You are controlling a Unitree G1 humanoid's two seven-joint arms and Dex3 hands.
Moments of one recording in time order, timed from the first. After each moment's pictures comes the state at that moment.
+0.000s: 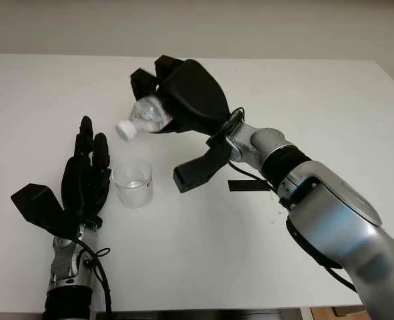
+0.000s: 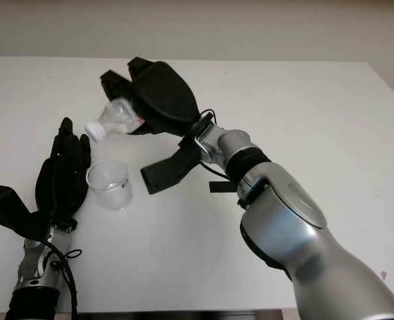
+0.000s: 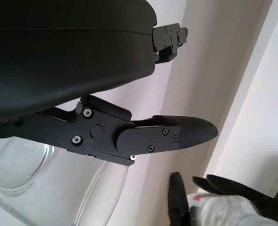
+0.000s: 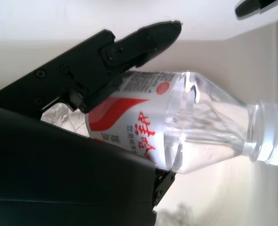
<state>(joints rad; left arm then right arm) -0.26 0.11 0.27 0.35 -0.35 -0.18 -0.24 -1.21 -0.18 0.60 1.22 -0.72 -0.57 -0.67</state>
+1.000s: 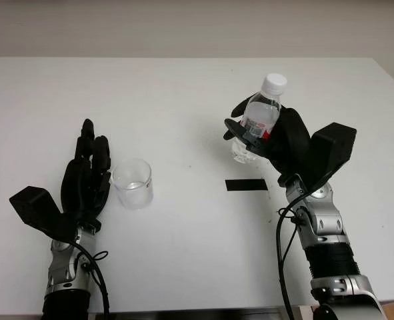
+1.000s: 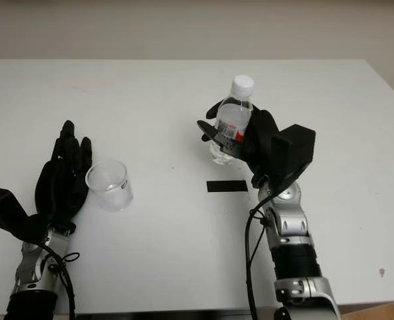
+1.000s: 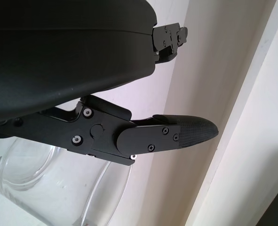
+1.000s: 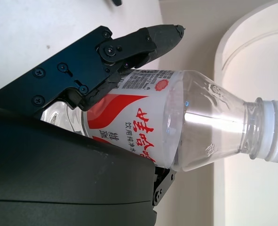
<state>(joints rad) -0.24 0.11 0.27 0.33 -0.36 -0.15 -0.27 -0.45 -0.16 -0.07 0.15 0.20 0.08 0.15</state>
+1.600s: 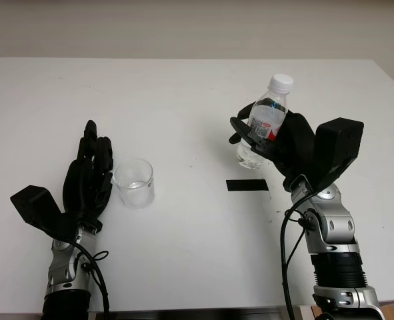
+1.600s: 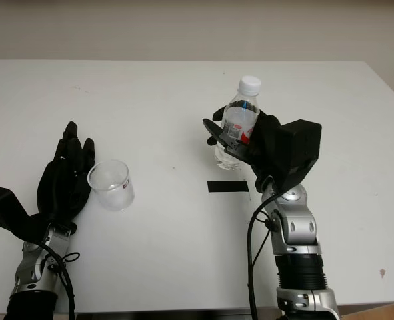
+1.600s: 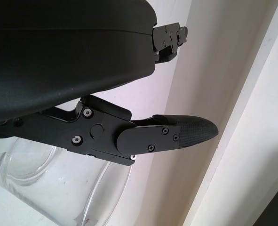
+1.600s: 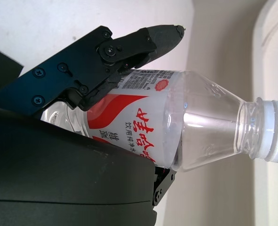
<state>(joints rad) -0.23 0.11 0.27 0.31 -0.37 -0.12 -0.27 -0.44 -0.17 -0.08 0.10 0.11 0.29 0.08</state>
